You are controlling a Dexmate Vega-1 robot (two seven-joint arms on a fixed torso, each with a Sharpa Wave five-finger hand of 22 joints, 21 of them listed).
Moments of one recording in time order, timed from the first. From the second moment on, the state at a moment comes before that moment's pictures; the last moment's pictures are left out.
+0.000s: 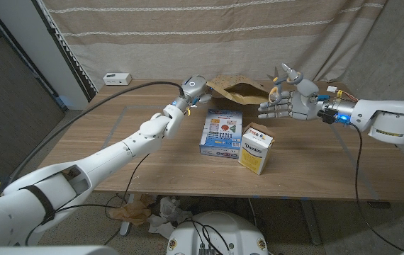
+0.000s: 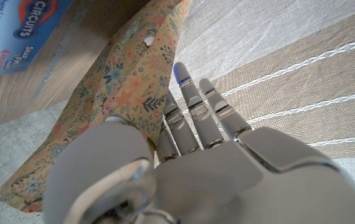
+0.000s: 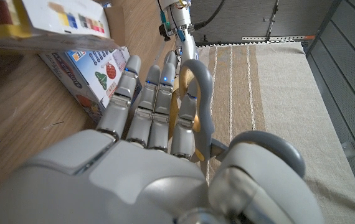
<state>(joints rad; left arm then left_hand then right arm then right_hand) 0.47 0.57 0.92 -1.45 0.89 0.16 0.43 0.73 0.15 0.83 -0.13 0.19 0.87 -0.22 0.23 0.20 1.08 -0.20 0.19 0.19 0.92 -0.13 0.19 0.18 0.46 -0.05 0.32 0.20 -1.32 -1.02 0.28 -2.24 1.35 -0.59 0.16 0.31 0.00 -0.29 0.02 0.35 0.90 0.10 0.98 1.11 0.74 0.18 0.60 0.19 0.64 0.08 0.43 0.19 0.72 0.19 0.23 0.19</state>
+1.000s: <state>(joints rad) 0.45 0.55 0.92 -1.41 0.88 0.15 0.45 0.73 0.15 0.83 -0.13 0.18 0.87 -0.22 0.23 0.20 1.08 -0.20 0.19 0.19 0.92 -0.13 0.19 0.18 0.46 -0.05 0.32 0.20 -1.30 -1.06 0.29 -2.26 1.37 -0.69 0.19 0.30 0.01 -0.29 0.02 0.35 0.89 0.11 0.98 1.11 0.76 0.19 0.59 0.19 0.65 0.09 0.42 0.19 0.72 0.20 0.23 0.19</state>
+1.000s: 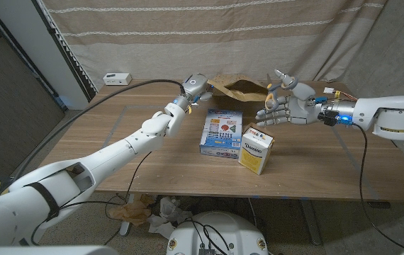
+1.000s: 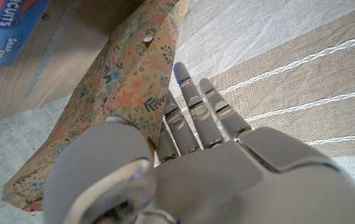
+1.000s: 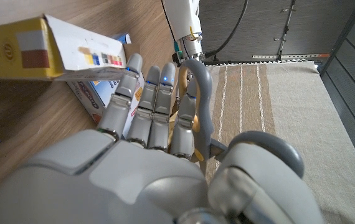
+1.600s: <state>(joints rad) 0.44 0.55 0.92 -1.40 0.87 0.15 0.46 0.73 0.15 0.83 -0.13 0.18 0.87 -0.22 0.22 0.20 1.08 -0.20 0.19 0.19 0.92 -0.13 0.19 0.18 0.46 -0.04 0.32 0.20 -1.24 -1.10 0.23 -2.25 1.39 -0.71 0.21 0.29 0.02 -0.29 0.03 0.35 0.89 0.12 0.98 1.11 0.76 0.19 0.58 0.19 0.65 0.08 0.42 0.19 0.73 0.20 0.23 0.19</state>
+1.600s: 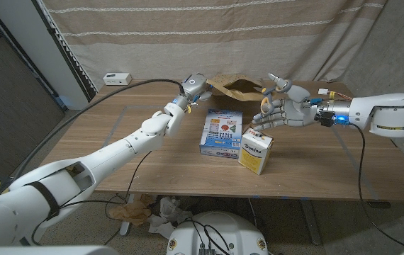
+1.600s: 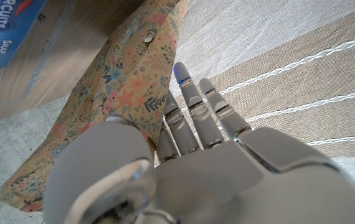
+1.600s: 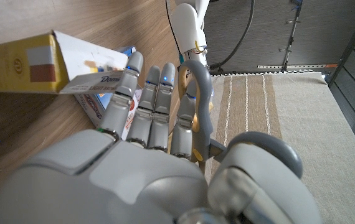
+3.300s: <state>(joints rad) 0.44 0.55 0.93 -1.37 0.86 0.12 0.49 0.72 0.15 0.84 -0.14 0.18 0.87 -0.22 0.22 0.20 1.08 -0.20 0.19 0.19 0.92 -0.13 0.19 0.18 0.46 -0.04 0.33 0.20 -1.01 -1.19 0.03 -2.17 1.46 -0.72 0.18 0.27 0.04 -0.29 0.05 0.34 0.87 0.14 0.98 1.11 0.76 0.19 0.55 0.19 0.67 0.08 0.40 0.19 0.74 0.20 0.23 0.19</state>
